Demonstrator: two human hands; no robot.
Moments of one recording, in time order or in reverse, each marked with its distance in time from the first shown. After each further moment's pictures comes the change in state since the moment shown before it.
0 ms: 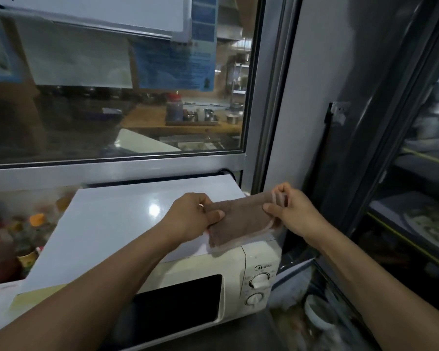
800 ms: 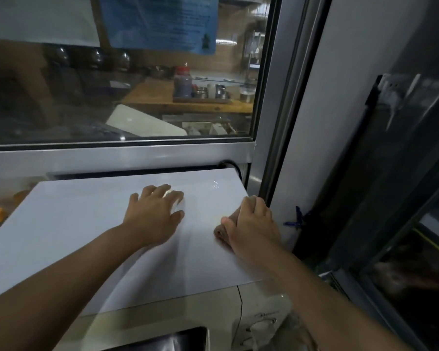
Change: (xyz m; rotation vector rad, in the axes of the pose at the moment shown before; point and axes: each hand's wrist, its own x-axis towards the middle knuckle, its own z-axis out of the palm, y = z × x) left_hand 0.110 -0.085 0.001 0.869 0.043 -0.054; right_hand 0.082 0.050 0.093 -0.669 -0.031 -0.055
